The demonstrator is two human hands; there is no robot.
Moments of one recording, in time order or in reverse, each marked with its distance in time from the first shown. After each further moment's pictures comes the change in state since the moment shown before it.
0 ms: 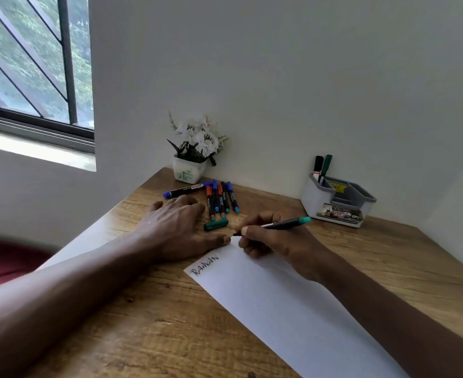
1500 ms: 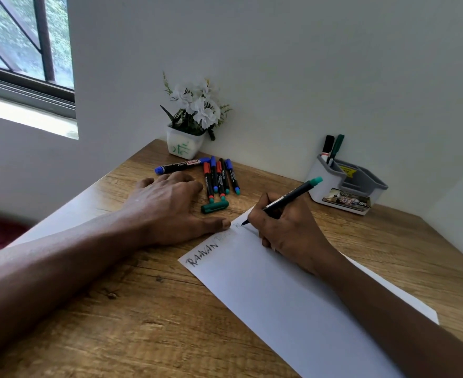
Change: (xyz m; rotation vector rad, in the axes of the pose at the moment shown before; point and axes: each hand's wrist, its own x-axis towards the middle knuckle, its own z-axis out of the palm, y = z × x) left_hand -0.001 0.001 -0.005 -0.036 -0.054 -0.022; right_hand 0.010 0.013 0.007 -0.226 0.220 -0.124
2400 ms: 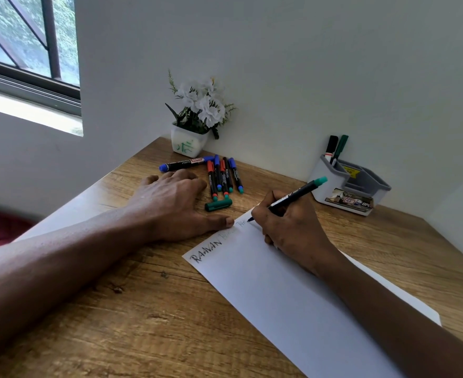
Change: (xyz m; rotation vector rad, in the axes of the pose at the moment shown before) left_hand 0.002 -0.001 0.000 0.010 -0.007 -0.007; right_hand 0.000 -0.003 0.005 0.009 0.093 -0.002
